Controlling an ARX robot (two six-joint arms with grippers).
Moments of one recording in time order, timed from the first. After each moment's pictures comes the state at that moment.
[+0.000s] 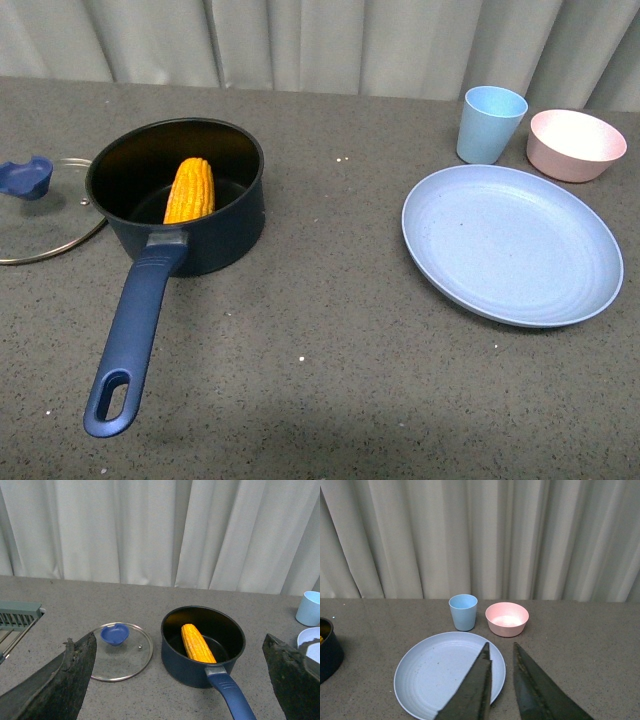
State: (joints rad) left arm 0.00 0.00 0.02 0.00 0.00 0.00; right arm 0.00 0.01 0.01 0.00 0.00 0.00
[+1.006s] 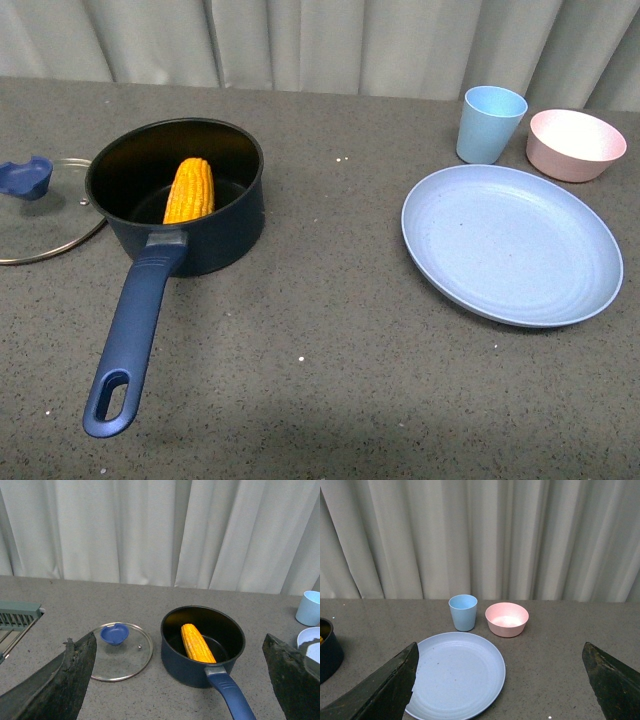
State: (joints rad) left arm 0.00 0.00 0.02 0.00 0.00 0.00; right arm 0.00 0.00 0.01 0.00 0.00 0.00
